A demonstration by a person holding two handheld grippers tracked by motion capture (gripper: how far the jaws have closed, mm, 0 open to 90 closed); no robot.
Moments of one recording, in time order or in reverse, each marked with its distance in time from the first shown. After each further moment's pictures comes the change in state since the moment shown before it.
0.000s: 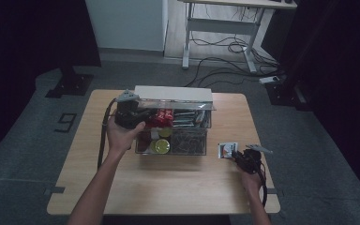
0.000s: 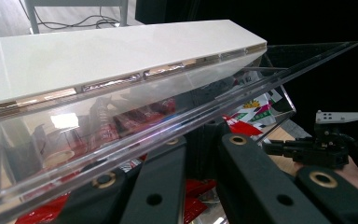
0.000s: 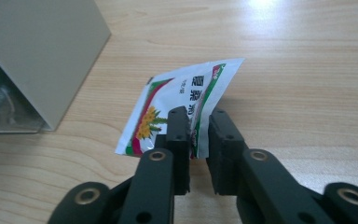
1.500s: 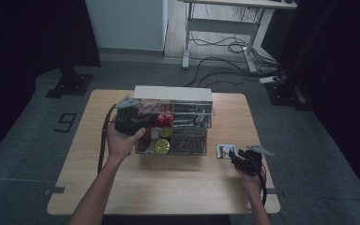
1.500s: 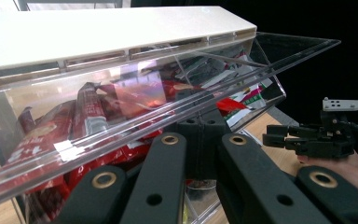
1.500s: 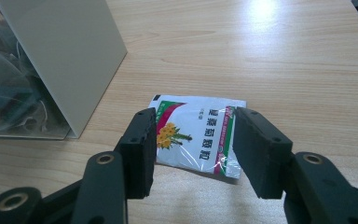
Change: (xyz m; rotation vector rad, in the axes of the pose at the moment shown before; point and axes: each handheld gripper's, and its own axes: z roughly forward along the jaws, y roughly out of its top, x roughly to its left) left arm -0.007 -0.015 -0.005 0.009 -0.018 0.008; right arm 0.012 0.002 -0.017 -0.075 0.001 -0.029
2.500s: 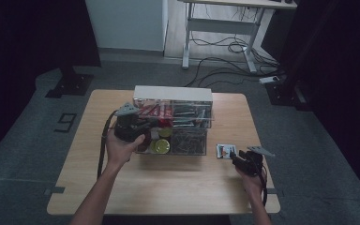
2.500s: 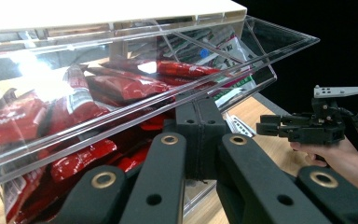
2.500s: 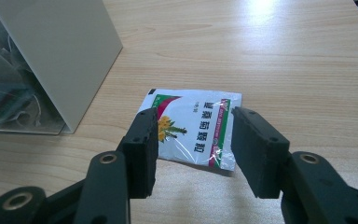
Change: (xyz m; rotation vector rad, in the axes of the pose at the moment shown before) left arm -0.005 -0.015 -0.003 0.015 -0.023 0.008; right arm -0.004 -0.004 0.000 0.011 -0.004 0.010
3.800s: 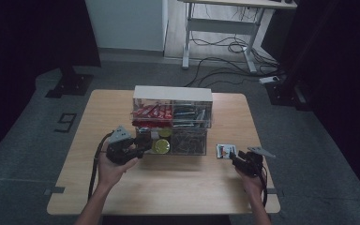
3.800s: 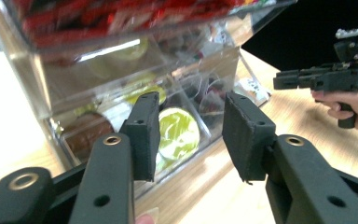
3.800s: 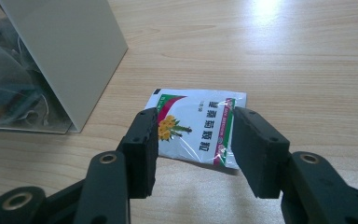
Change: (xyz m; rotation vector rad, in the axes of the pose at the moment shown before) left arm 0.013 -0.077 -0.012 0.013 0.020 0.069; right arm 0.000 -0.002 -0.002 -0.008 0.020 0.011
